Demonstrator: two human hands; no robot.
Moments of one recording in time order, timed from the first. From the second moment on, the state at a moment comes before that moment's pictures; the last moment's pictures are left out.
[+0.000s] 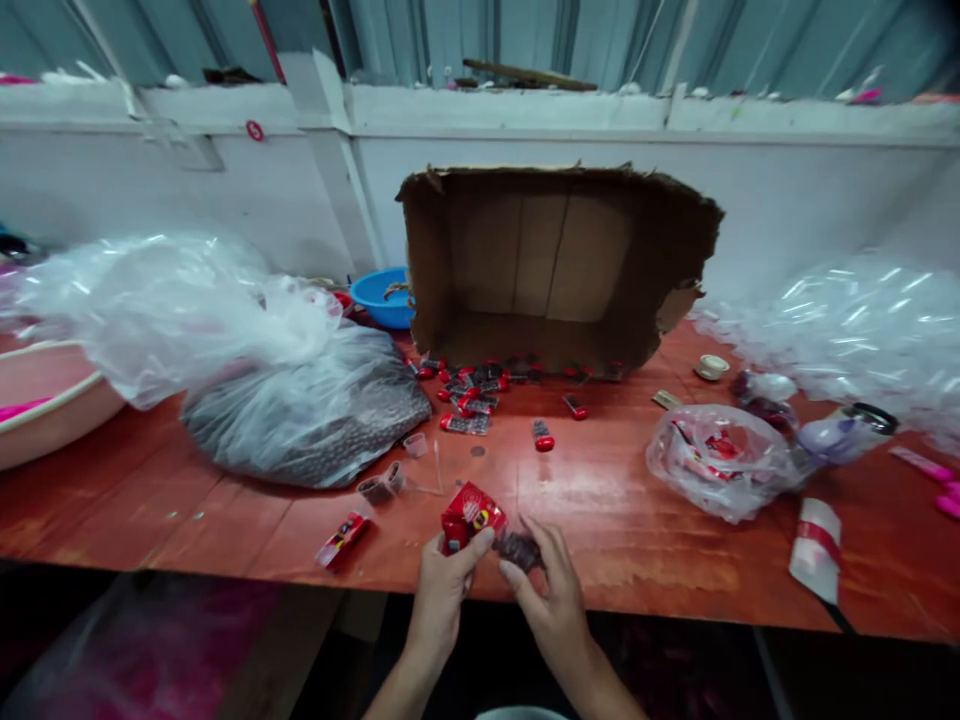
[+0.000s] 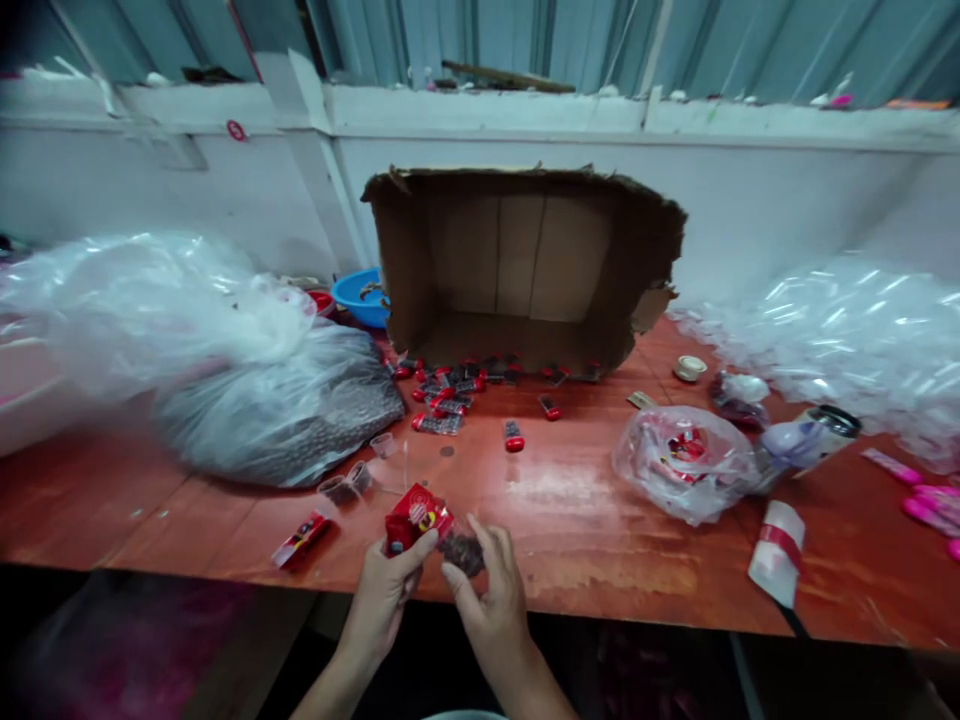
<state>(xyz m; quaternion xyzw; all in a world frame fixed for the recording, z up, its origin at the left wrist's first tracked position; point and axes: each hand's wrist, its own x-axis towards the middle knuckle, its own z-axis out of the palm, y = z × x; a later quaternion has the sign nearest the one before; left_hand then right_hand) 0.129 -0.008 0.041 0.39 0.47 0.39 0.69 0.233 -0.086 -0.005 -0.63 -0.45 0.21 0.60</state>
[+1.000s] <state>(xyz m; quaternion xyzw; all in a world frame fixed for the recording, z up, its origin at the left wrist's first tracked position) 0.143 -0.001 0.041 0.33 0.48 0.44 0.68 0.245 -0.073 0.023 -0.64 -0.54 0.12 0.53</state>
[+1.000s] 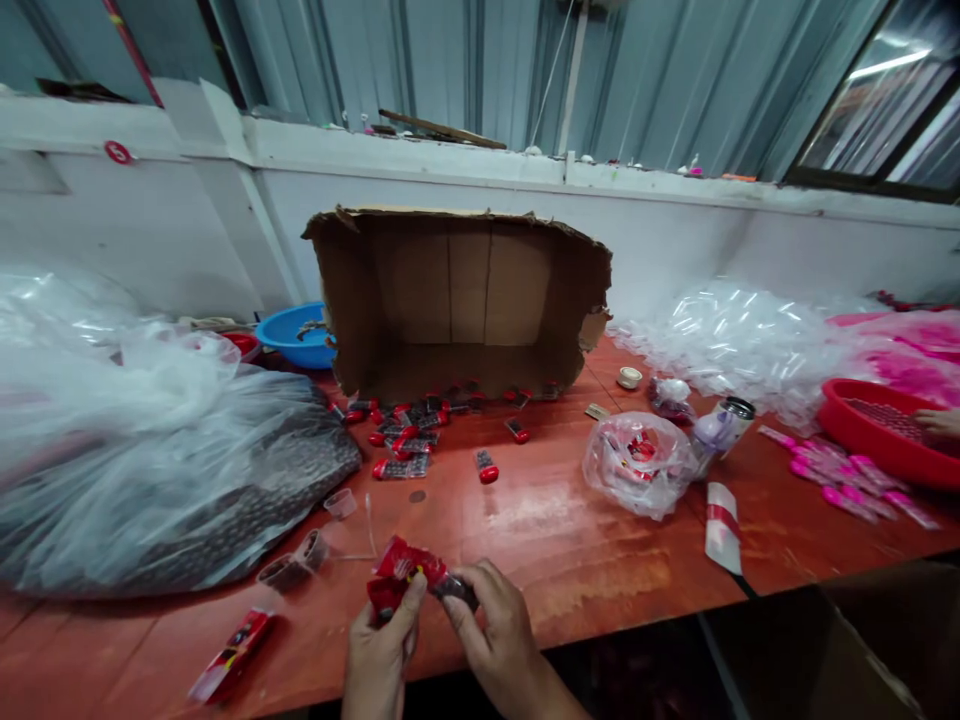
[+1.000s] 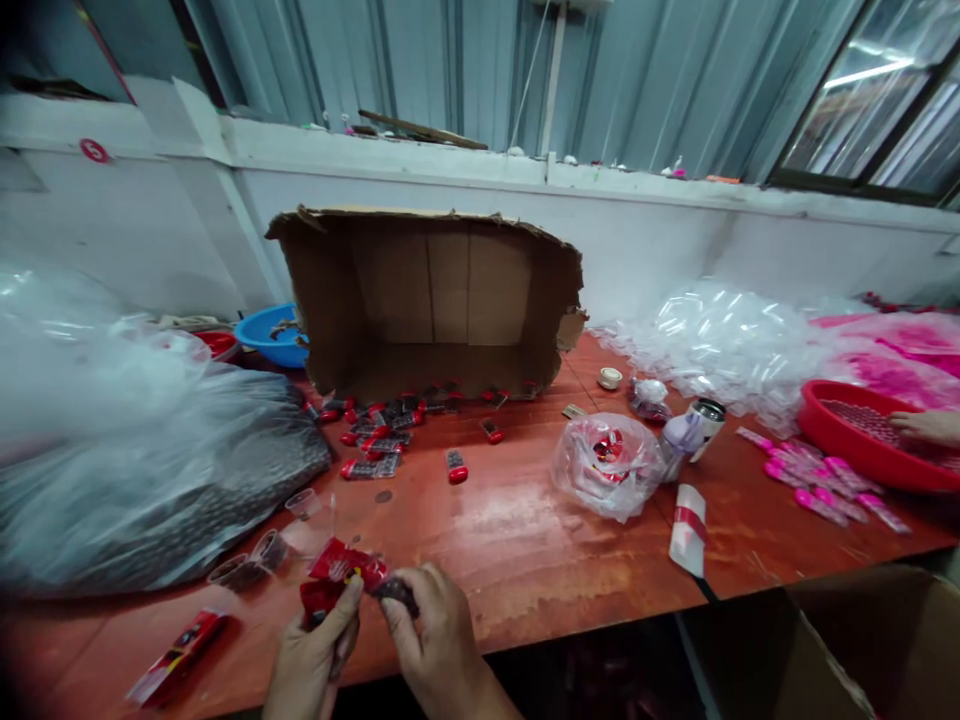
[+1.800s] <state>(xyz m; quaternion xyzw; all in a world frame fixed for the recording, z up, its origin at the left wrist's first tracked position) 0.121 0.027 0.027 0.41 0.47 0.55 0.56 0.234 -0.065 0.006 -0.63 -0.45 0.30 0.56</state>
